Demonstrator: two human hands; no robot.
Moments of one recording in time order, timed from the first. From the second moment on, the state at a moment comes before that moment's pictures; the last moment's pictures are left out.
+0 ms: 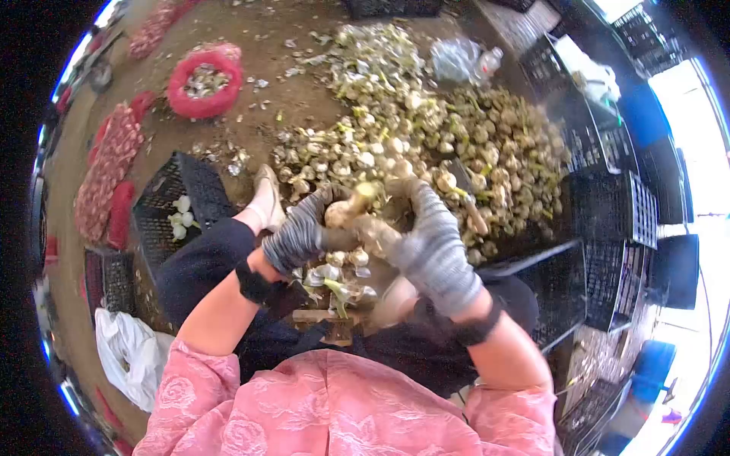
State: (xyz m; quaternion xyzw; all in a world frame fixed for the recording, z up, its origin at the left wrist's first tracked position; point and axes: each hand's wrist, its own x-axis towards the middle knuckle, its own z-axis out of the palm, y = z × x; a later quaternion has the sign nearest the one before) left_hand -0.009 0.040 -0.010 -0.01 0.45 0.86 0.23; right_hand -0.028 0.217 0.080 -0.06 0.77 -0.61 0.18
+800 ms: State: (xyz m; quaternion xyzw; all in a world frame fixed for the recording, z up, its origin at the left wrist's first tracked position) left_hand 0.011 0.000 -0.003 -0.03 0.40 0.90 0.17; right_hand -0.066 0.171 0.073 -0.25 0.74 -0.53 0.33
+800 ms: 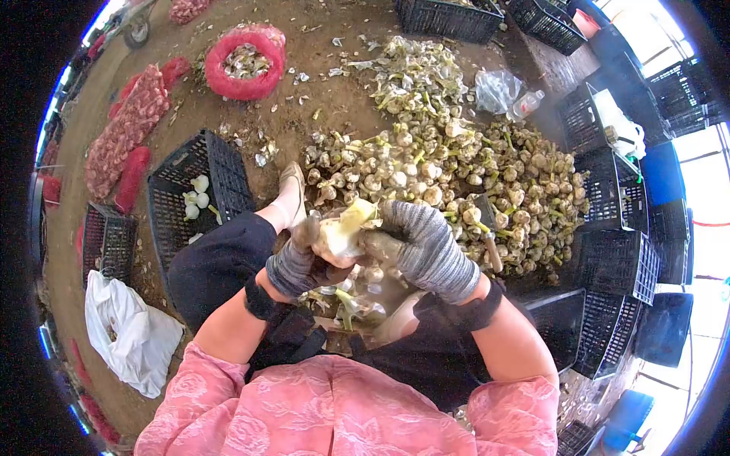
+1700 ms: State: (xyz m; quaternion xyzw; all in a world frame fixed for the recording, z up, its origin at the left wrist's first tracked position) left_hand 0.018 -0.019 -0.012 0.00 0.47 0.88 0.04; right_hand -0.057 0.164 0.065 0.03 0.48 -0.82 0.32
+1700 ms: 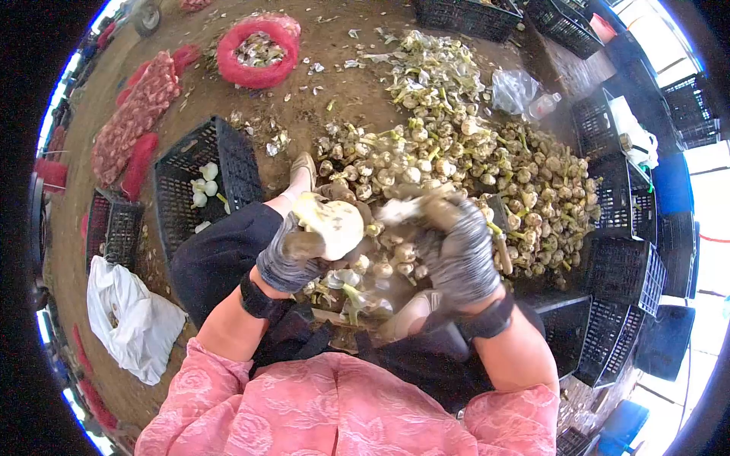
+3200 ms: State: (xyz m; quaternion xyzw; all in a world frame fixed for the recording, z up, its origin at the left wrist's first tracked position) left_hand 0.033 0.000 0.028 -0.02 0.64 0.76 -0.12; right_hand -0.049 0.156 0.080 -0.37 0.80 -0.45 0.13
